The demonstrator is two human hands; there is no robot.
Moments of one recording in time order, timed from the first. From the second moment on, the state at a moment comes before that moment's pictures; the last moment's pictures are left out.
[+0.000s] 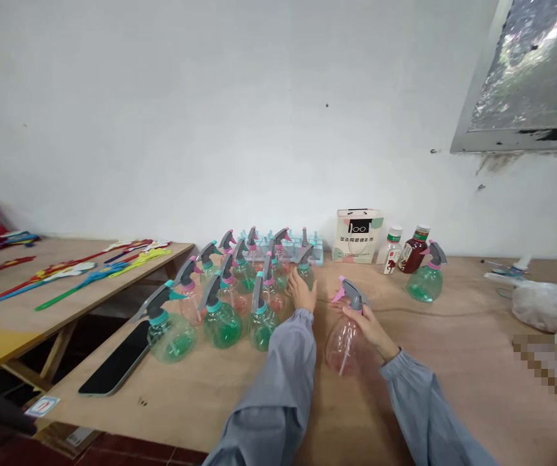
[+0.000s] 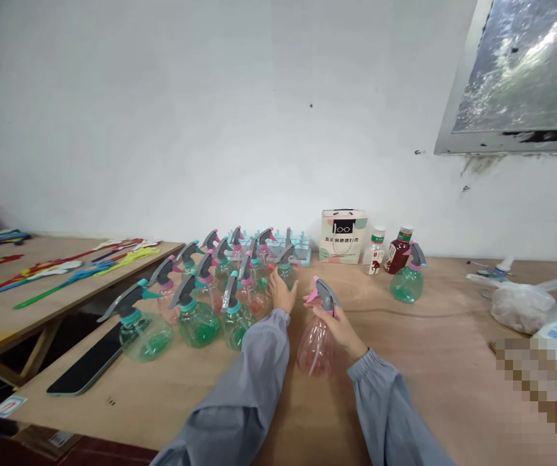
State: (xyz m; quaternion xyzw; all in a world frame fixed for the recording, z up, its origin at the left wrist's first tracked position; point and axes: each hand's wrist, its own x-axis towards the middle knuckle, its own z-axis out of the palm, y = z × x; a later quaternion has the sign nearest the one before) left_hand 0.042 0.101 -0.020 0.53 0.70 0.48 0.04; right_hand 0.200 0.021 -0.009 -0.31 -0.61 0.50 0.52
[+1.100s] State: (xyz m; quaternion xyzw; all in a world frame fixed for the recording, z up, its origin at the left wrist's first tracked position) left_hand 0.032 0.037 -0.059 0.59 0.63 0.50 0.08; right_hand 0.167 -0.003 -0.003 -0.28 -0.59 0.54 0.54
